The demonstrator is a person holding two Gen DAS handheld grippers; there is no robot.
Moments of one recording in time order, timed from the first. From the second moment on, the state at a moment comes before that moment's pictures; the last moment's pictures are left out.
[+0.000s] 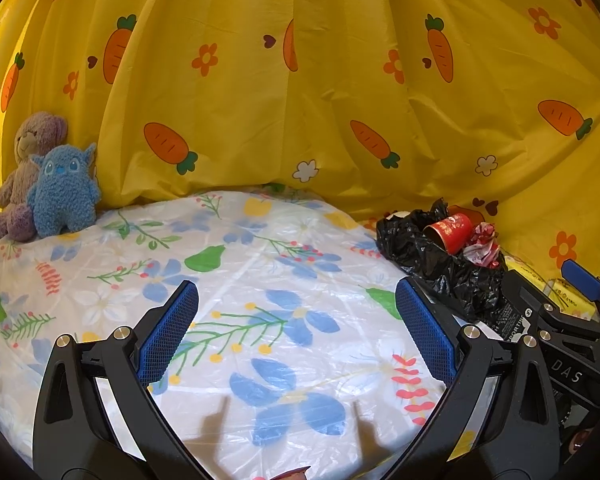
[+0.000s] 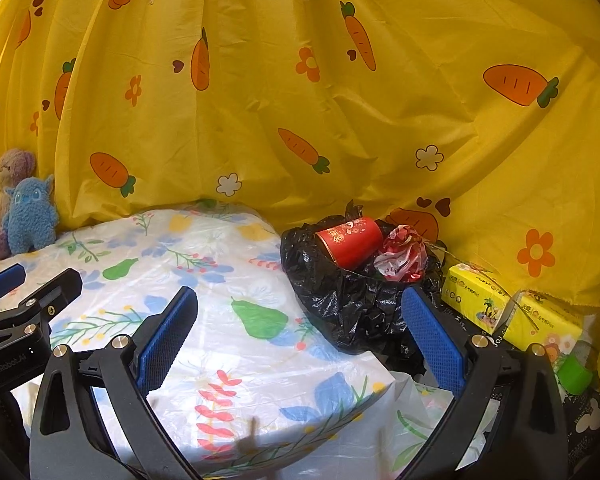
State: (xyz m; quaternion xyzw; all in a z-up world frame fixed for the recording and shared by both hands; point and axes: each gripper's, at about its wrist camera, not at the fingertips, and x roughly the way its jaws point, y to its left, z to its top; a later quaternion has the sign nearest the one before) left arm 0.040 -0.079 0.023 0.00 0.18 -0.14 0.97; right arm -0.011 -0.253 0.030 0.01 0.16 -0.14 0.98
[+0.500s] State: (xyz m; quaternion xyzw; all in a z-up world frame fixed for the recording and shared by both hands) left arm 0.039 -0.078 0.022 0.00 0.18 -0.14 0.97; right arm -0.012 -0.253 0.030 0.02 0.16 -0.14 0.98
